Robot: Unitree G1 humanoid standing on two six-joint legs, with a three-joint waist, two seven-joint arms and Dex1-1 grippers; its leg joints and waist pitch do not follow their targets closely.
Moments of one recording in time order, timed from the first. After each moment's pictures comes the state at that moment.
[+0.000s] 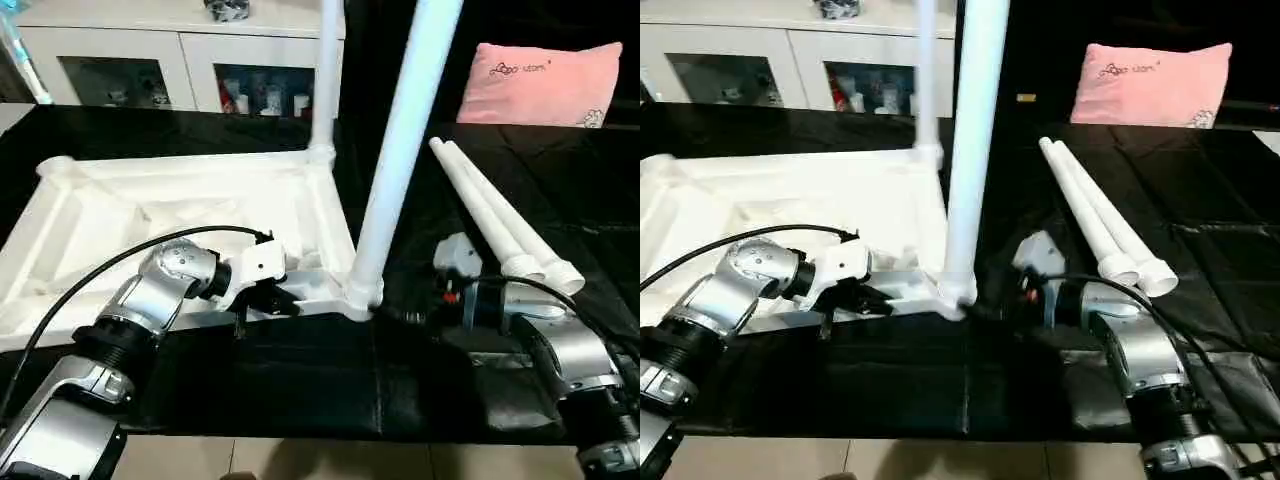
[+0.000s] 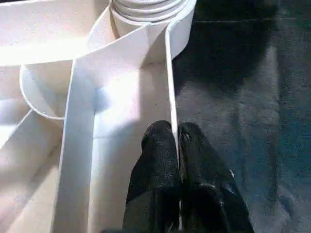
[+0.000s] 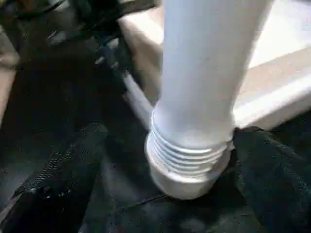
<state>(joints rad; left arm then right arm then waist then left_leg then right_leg) -0.65 0.48 -0.38 0.59 0.07 0.02 -1.31 -0.39 -0.46 0.17 0.33 0.23 0.17 1.18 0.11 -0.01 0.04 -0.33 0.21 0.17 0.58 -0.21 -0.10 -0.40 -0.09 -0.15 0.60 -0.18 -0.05</state>
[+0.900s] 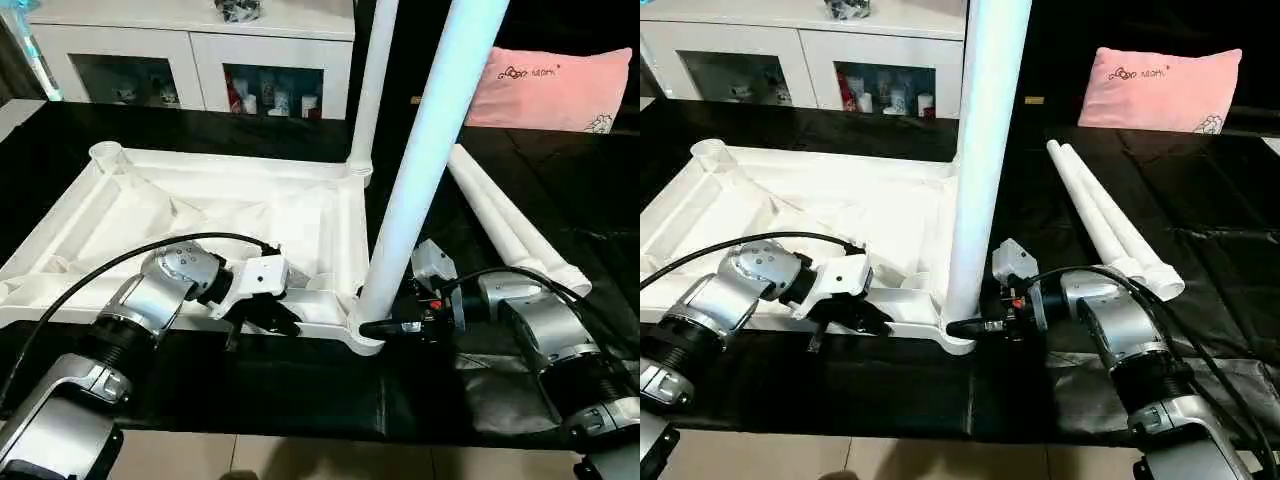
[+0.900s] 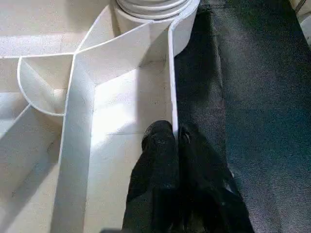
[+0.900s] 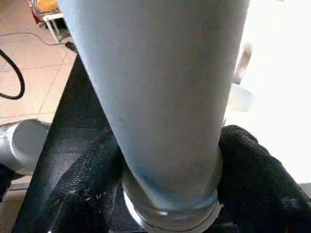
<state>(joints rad) -0.65 0.49 -0.41 0.58 0.07 -0.04 -1.43 -0.50 -0.43 0.24 0.50 0.22 0.11 1.36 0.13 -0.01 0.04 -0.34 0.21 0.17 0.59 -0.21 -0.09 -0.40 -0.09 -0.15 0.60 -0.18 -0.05</state>
